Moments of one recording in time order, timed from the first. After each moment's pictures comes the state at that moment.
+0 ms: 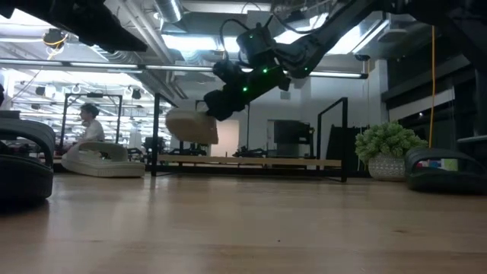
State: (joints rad) left arm -0.08 0.53 0.47 -0.26 -0.36 0.08; right arm -0.33 2.11 1.45 0.33 0.26 -0.37
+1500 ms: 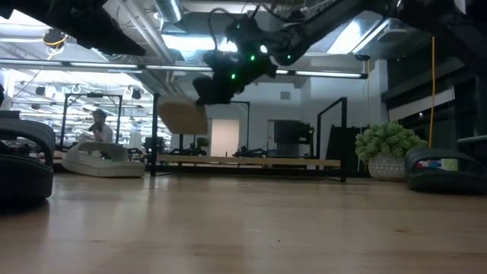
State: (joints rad) left arm -0.08 0.53 0.47 -0.30 -0.36 0.08; right arm -0.33 2.17 1.70 0.12 0.21 -0.32
